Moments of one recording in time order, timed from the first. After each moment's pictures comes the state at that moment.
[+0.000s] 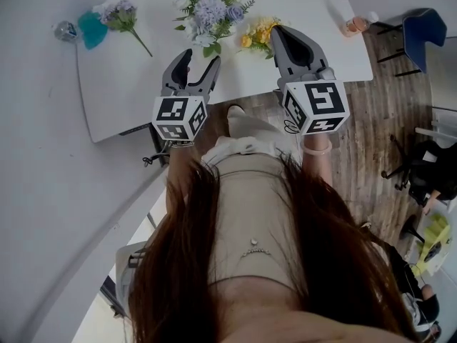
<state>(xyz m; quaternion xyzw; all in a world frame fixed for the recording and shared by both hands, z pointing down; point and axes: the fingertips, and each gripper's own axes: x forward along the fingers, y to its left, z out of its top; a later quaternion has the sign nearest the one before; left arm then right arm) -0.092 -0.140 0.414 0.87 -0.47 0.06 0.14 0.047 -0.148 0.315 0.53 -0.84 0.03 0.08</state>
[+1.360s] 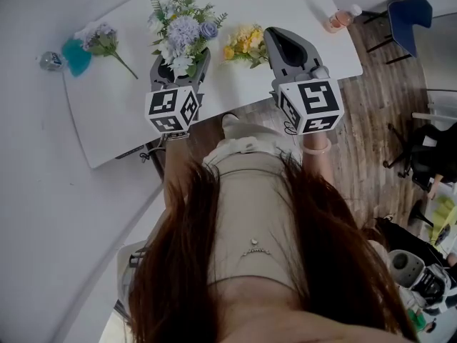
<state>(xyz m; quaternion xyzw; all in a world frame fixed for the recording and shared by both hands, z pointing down) -0.070 -0.206 0.417 0.87 -0.47 0.04 0.13 0.085 -0.170 0.323 0.56 -0.82 0.02 0.10</state>
